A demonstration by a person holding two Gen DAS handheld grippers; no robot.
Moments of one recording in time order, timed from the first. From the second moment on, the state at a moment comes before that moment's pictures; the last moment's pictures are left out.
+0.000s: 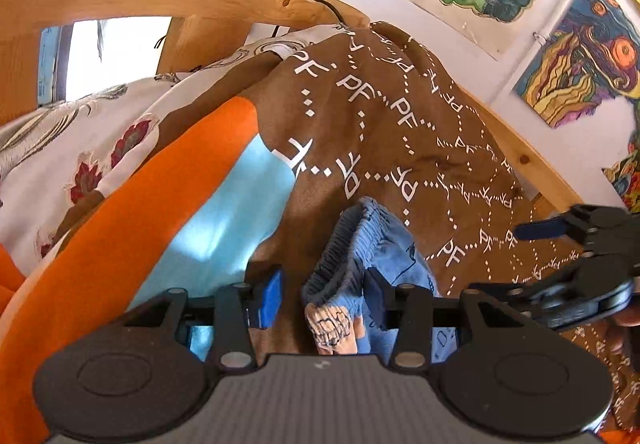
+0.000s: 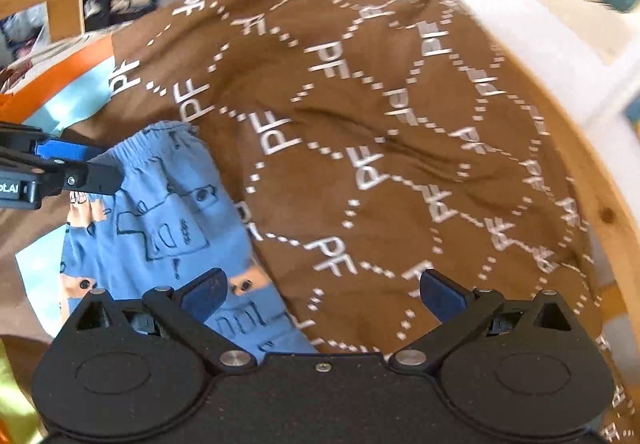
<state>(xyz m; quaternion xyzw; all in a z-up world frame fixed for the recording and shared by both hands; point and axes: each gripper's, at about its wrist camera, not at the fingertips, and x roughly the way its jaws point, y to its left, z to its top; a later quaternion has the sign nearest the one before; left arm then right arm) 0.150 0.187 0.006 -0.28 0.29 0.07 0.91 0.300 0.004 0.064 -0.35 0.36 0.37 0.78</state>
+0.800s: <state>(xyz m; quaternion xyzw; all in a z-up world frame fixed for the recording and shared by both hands) 0.134 0.181 0.008 -0.24 0.32 0.02 0.92 0.298 0.043 0.045 -0.22 0.31 0.43 0.82</state>
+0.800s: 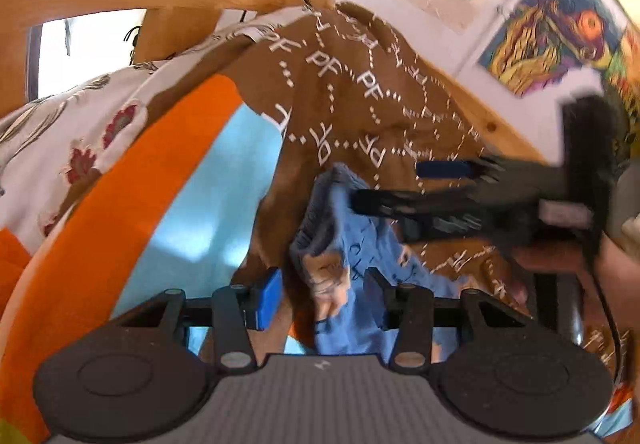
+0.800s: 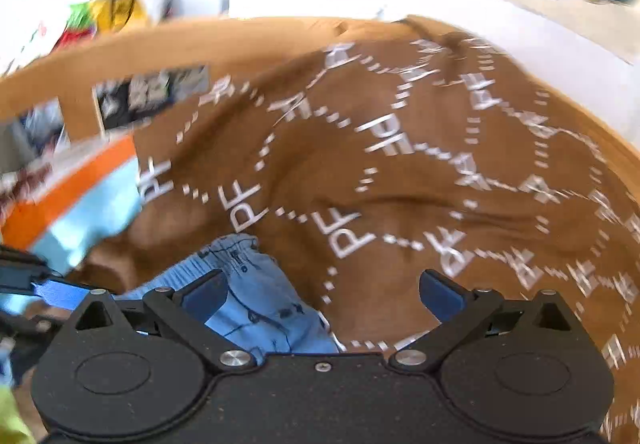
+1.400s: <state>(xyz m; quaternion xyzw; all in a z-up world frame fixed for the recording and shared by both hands) 0.154 0.171 -0.011 -0.27 0.27 0.06 0.92 0.280 -0.063 0.076 -0.13 0.37 0.33 0.86</state>
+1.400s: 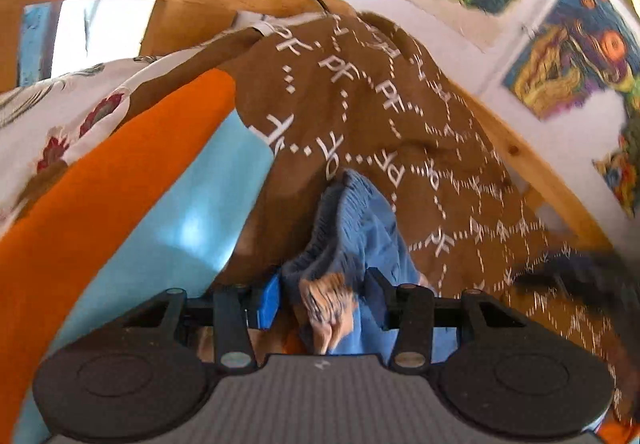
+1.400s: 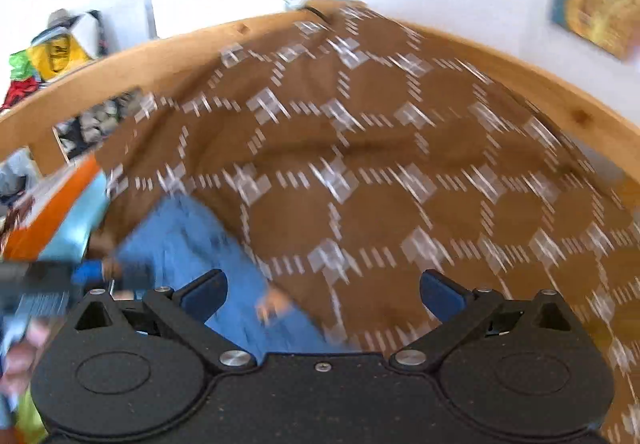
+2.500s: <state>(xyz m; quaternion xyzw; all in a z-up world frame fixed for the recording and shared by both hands) 0.121 0.090 0.017 -0.05 0.19 0.07 0.98 0.112 -0.145 -0.032 -0.18 0.26 0.16 0.93</state>
